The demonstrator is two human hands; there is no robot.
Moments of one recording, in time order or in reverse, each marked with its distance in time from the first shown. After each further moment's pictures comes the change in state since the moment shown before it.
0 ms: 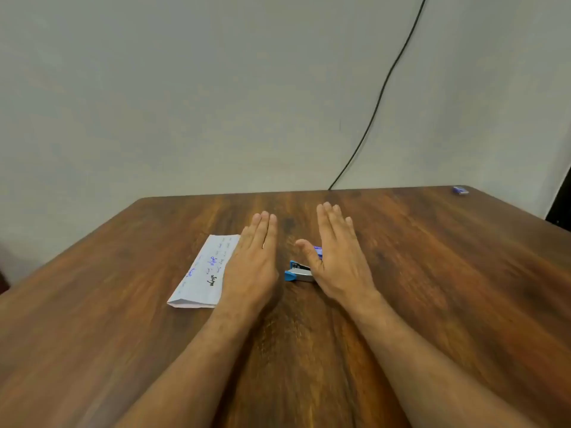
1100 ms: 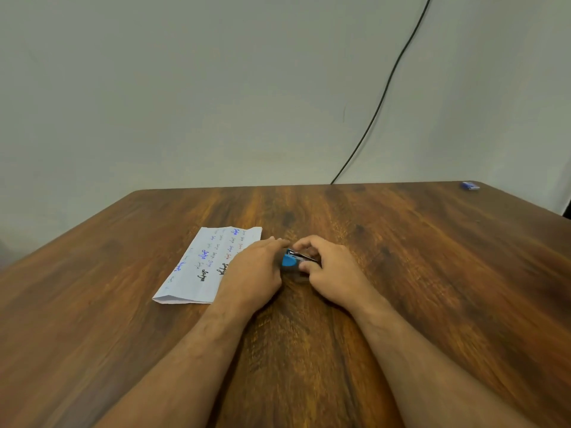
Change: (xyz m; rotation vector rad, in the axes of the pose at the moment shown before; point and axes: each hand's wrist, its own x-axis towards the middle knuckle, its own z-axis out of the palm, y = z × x) left_hand 0.001 -0.003 0.021 -0.141 -0.074 -0.043; right_hand -0.005 0.018 0.024 0.341 -0.197 0.114
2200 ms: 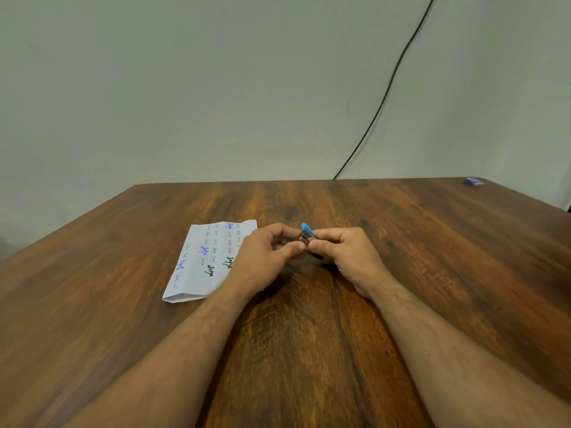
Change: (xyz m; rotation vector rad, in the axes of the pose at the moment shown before) left_hand 0.003 0.003 -0.002 -0.816 -0.071 -0.166; right_hand 0.001 0.005 -0.013 0.566 0.022 0.156
